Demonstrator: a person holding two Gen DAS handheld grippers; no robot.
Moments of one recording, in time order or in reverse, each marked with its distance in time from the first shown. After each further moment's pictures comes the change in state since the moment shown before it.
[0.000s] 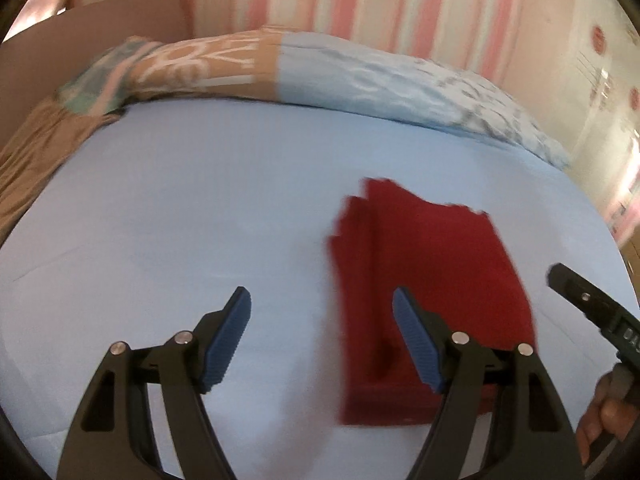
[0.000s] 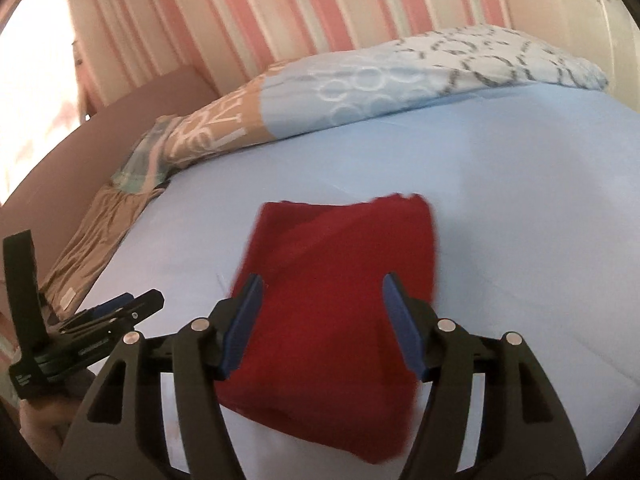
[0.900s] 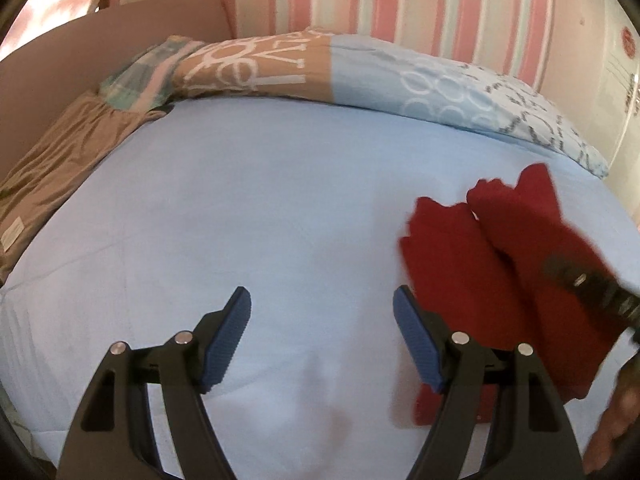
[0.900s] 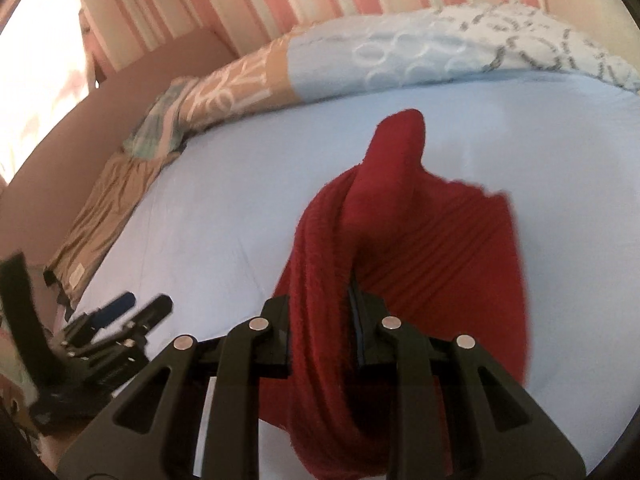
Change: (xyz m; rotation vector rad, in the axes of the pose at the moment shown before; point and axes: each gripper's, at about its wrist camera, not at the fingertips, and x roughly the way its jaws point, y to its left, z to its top) left arm 0.001 0.060 -0.003 -0.075 -0.019 0.178; right arm 0.074 0.071 0.007 -0.065 0.166 0.057
